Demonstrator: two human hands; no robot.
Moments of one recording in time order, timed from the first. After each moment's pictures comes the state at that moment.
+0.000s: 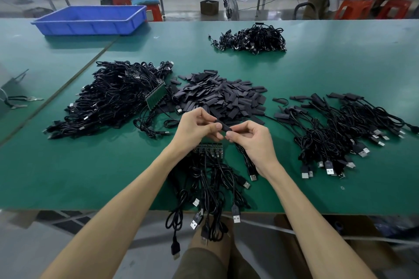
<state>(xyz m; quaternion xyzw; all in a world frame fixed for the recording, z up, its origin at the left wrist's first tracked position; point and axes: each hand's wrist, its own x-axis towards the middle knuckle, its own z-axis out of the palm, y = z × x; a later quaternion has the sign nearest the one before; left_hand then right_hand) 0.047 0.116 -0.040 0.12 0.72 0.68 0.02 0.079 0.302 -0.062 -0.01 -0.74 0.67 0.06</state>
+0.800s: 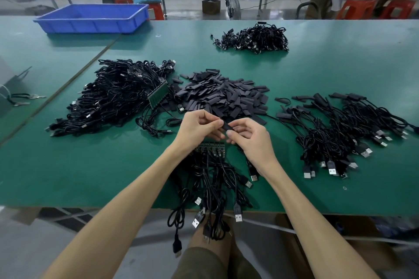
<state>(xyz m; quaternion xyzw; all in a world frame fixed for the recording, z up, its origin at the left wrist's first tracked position) 0.044 0.116 -0.046 0.10 0.72 0.68 0.02 0.081 0.295 -0.057 0.04 -0.78 0.61 0.08</state>
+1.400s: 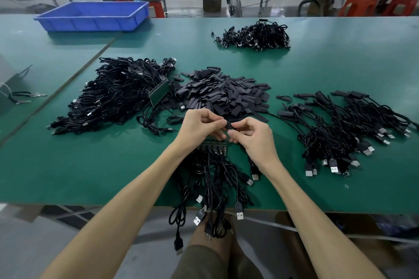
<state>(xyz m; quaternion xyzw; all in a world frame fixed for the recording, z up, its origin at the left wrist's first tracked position) 0.041 0.117 -0.050 0.12 0.73 0.68 0.02 0.079 0.296 -0.060 0.03 -0.78 0.61 0.09</state>
